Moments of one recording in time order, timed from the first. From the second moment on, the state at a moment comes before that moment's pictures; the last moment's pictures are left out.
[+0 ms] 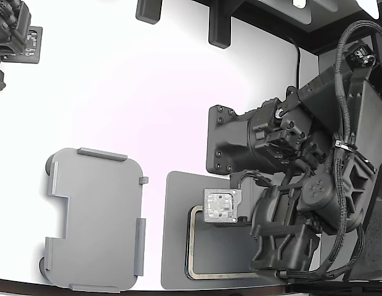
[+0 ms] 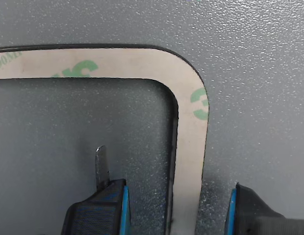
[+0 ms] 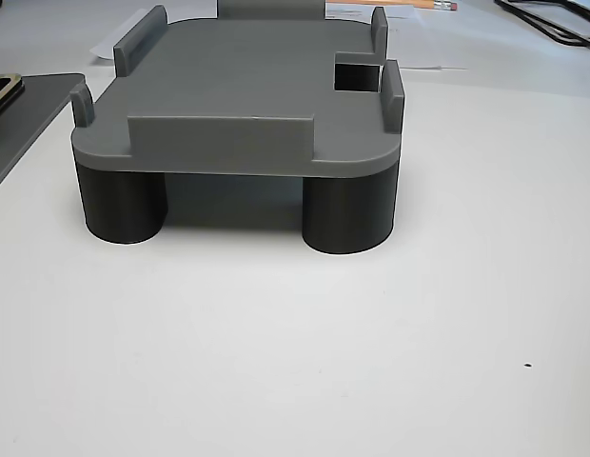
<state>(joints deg) 64.0 119.5 134.6 74.9 5.8 65.3</state>
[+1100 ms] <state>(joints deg) 64.0 121.9 138.2 74.2 6.3 64.8</state>
